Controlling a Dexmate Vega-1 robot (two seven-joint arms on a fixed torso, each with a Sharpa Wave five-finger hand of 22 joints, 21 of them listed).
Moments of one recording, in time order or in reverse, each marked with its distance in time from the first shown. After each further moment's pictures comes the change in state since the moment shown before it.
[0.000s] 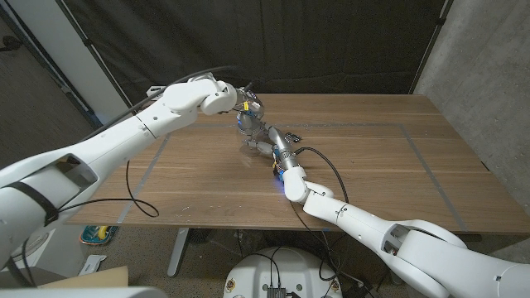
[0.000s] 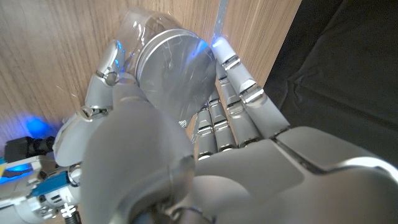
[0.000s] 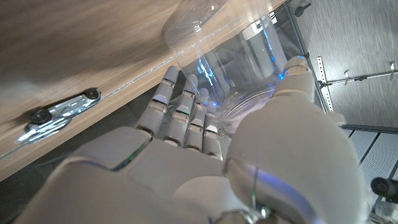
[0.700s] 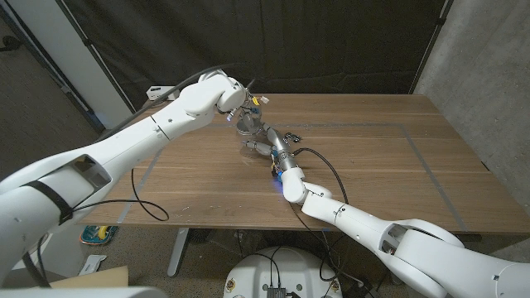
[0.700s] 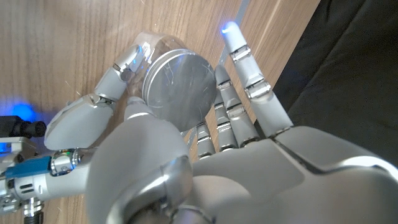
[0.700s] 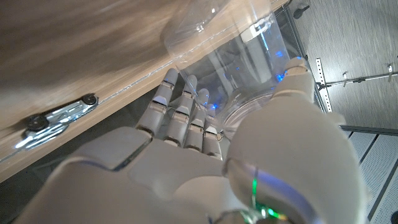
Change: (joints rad) left arm 0.009 -0.079 0.027 -0.101 0.102 0.361 -0.329; left_hand -0.167 0.165 0.062 0.062 -0.195 -0.206 -0.115 -0.105 -0.082 -0.070 0.070 -0.116 -0.106 -0.065 -0.007 0.017 -0.123 0.076 0.158 0.086 -0.008; right arm 0.004 0.008 -0.009 0.011 -0.004 0.004 -0.006; right_hand -0.001 -0.002 0.003 0.003 -0.005 -0.029 0.007 -0.005 0.002 -0.016 -0.005 -0.016 -0.005 -0.027 0.006 0.009 -0.010 -0.027 0.006 0.000 0.000
